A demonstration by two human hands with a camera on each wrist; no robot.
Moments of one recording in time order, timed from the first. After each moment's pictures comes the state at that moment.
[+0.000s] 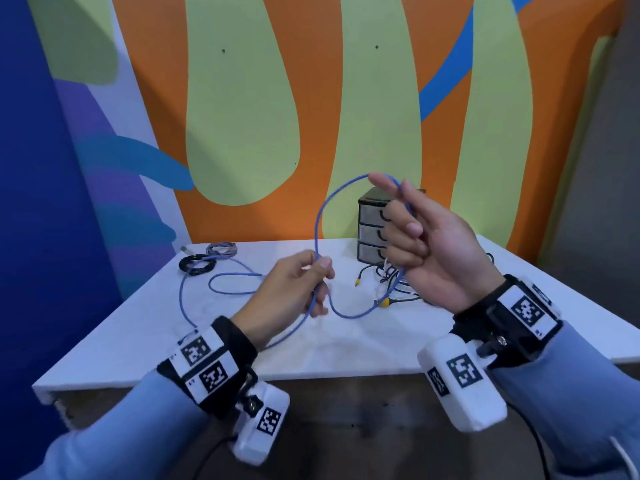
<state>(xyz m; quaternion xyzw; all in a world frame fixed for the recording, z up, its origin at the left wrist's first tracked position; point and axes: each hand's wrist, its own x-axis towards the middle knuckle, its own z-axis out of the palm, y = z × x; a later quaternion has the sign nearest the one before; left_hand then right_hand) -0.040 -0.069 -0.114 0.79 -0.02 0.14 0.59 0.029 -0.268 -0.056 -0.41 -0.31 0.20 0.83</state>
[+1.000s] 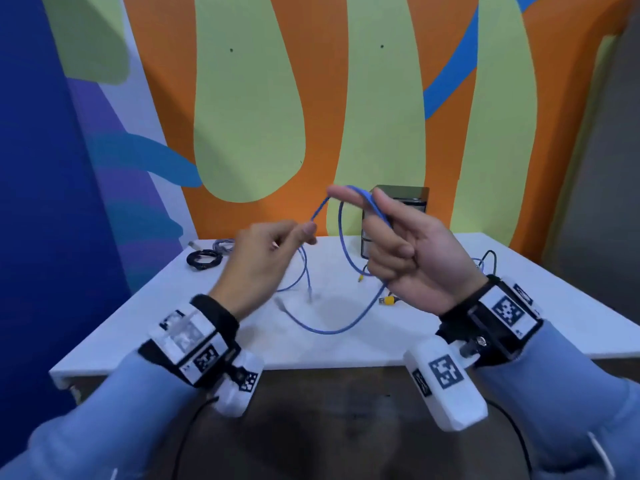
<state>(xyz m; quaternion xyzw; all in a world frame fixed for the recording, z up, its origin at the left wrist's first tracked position) -0.052 -0.033 -0.090 0.86 -0.07 0.37 0.35 -0.003 -0.259 -0.055 -0.43 -0.40 0.30 0.75</state>
